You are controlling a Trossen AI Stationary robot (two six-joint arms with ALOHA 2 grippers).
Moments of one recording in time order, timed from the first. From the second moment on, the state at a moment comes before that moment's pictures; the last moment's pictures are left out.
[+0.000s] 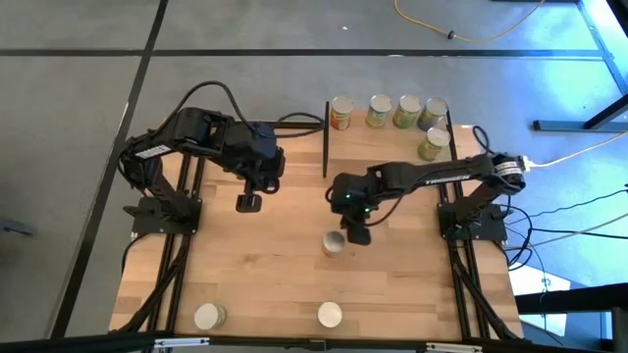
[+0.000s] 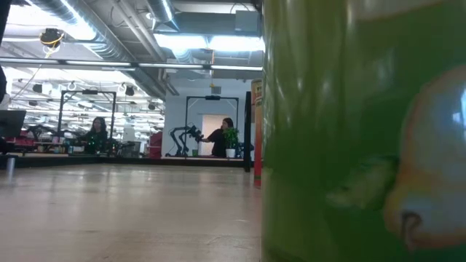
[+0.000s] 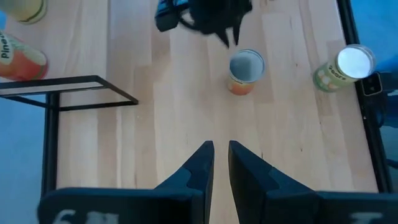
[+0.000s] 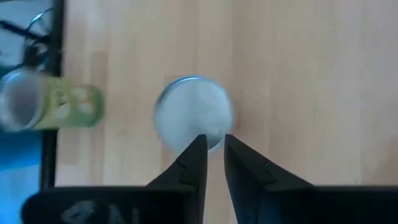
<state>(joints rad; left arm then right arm) -0.04 1.67 2.27 -1.57 -0.03 0.03 0.05 1.65 1.37 -0.82 -0.26 0.14</state>
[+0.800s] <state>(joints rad) -0.04 1.67 2.27 -1.57 -0.03 0.03 0.06 1.78 1.37 -0.78 -0.23 0.20</state>
